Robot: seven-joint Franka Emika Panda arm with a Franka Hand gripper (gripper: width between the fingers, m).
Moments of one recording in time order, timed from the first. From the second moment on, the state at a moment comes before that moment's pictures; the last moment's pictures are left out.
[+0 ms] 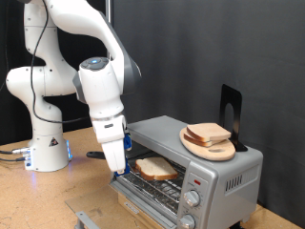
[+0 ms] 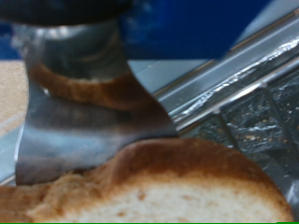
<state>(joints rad) -0.33 -0.03 0.36 -2.52 0.37 2.53 -0.55</state>
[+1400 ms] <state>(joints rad) -0.37 -0.10 0.33 -2.60 0.35 2.50 -0.61</state>
